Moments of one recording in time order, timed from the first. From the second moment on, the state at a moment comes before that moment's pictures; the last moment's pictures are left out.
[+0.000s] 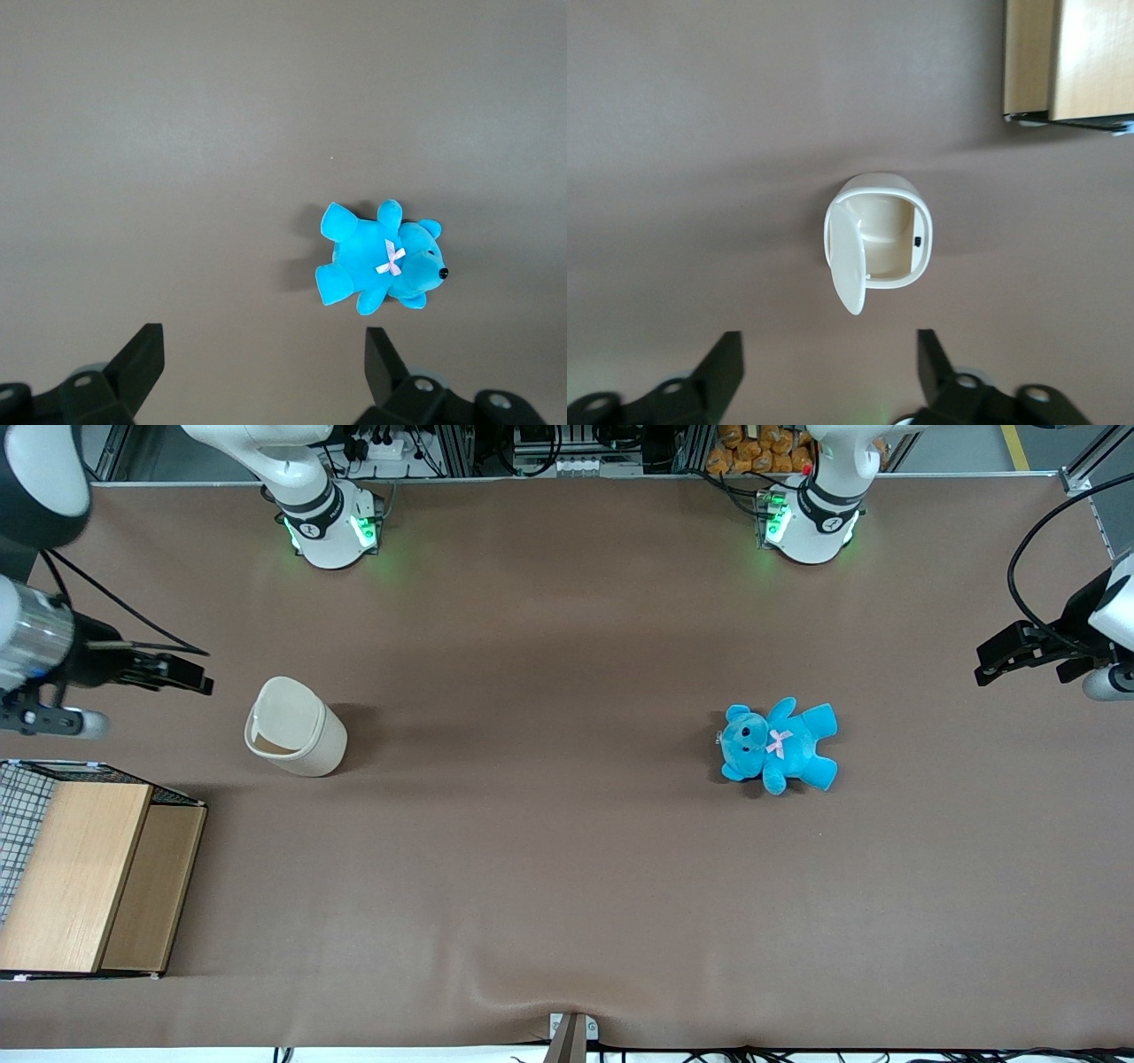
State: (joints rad) arm 0.00 0.09 0.00 -1.55 0.11 1.48 0.12
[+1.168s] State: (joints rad) arm -0.01 0.03 -0.05 -1.44 0.04 1.39 0.03
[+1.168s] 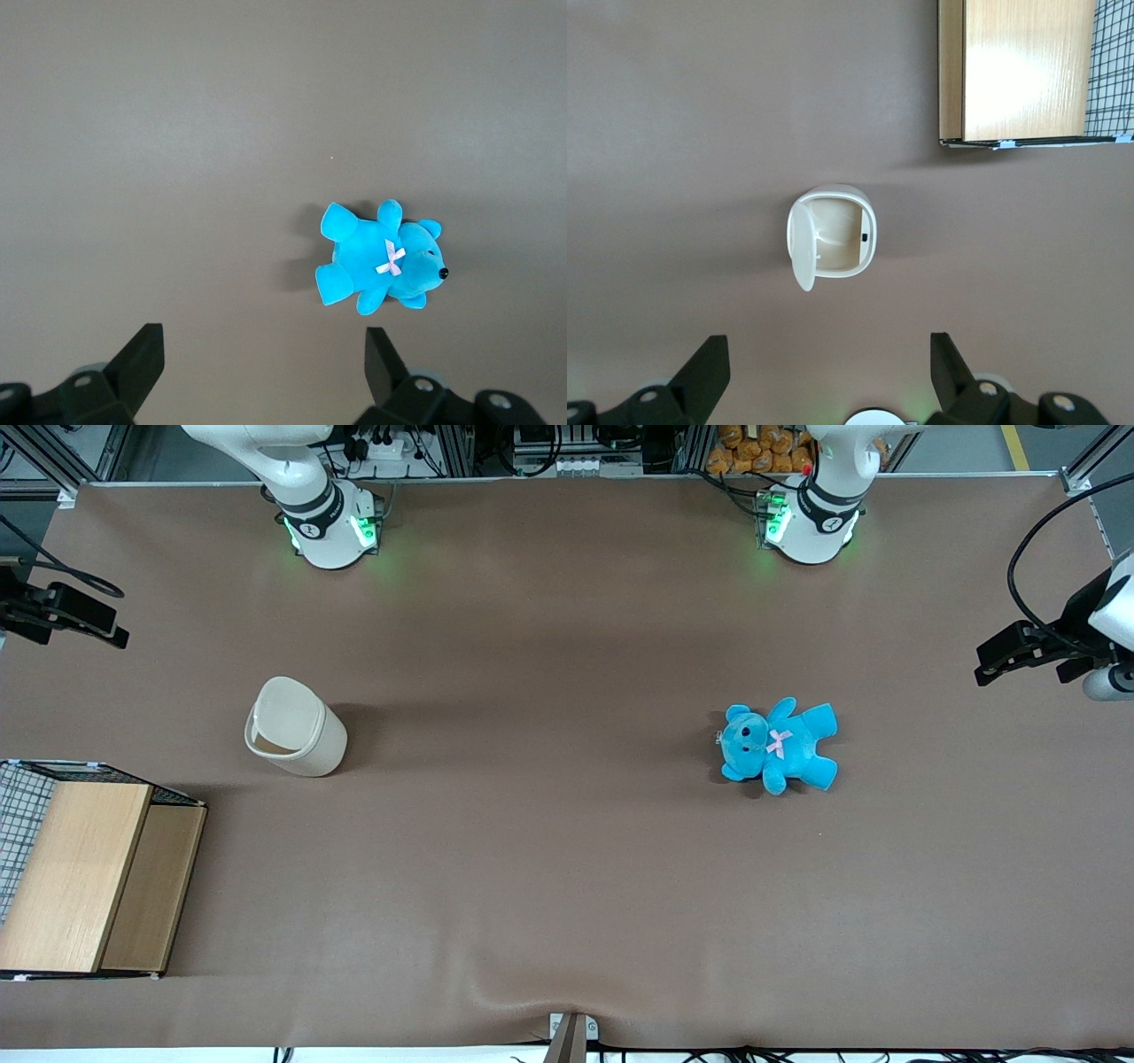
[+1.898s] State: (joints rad) arm -0.01 0.03 -0.07 -1.45 0.04 1.39 0.00
